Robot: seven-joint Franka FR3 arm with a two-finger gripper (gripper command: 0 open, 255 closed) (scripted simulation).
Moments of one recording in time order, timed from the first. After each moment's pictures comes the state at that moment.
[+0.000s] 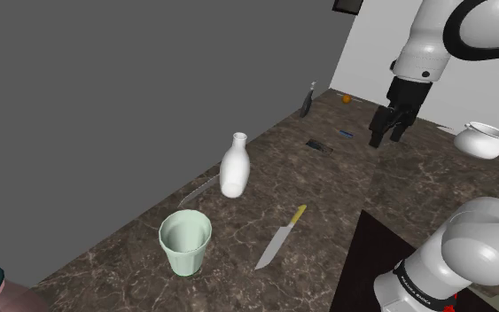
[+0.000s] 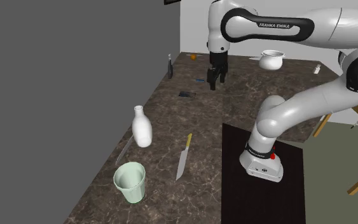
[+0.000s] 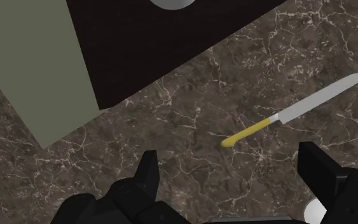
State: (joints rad) arm -0.01 -0.84 0.03 -2.41 0.03 1.45 0.16
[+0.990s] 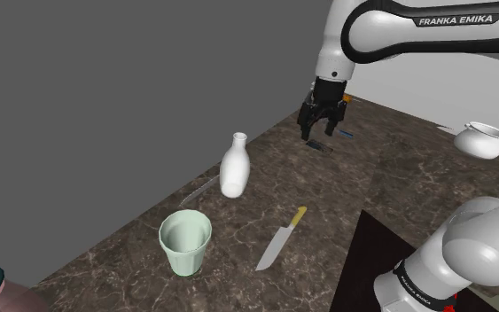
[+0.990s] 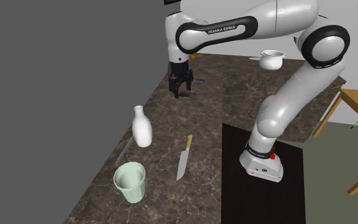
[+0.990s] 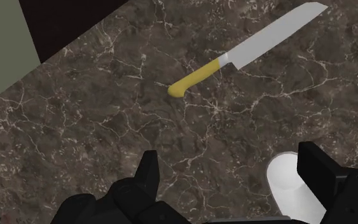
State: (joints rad) arm 0.01 -0.36 0.17 -2.16 0.09 1.68 0.33
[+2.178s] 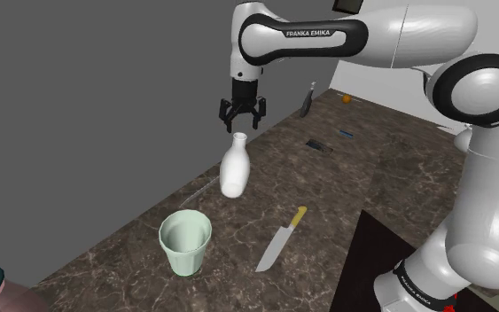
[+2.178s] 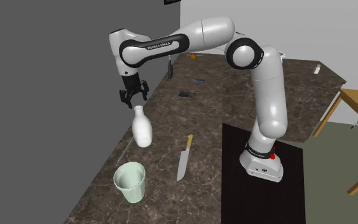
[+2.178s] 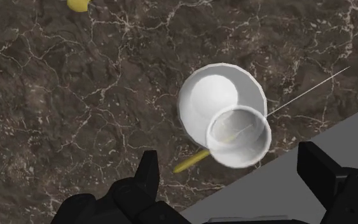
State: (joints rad) arm 0.10 0.39 0.26 -1.43 -0.04 1.67 0.56
